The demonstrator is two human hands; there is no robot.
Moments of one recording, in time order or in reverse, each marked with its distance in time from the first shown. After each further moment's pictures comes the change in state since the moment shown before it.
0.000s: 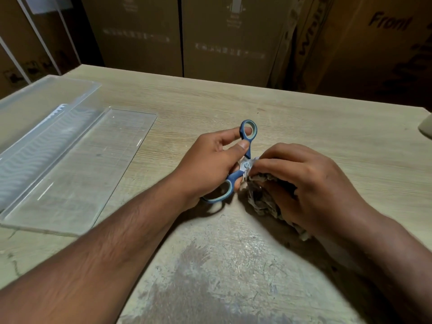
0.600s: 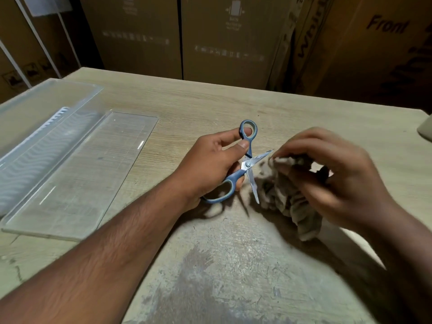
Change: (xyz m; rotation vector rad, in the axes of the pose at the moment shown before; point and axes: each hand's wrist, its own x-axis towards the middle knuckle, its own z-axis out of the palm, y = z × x) left_hand 0.006 -0.002 -0.002 -0.067 -0.001 -0.019; right_hand -0.002 0.016 -0.017 0.235 0.144 0.097
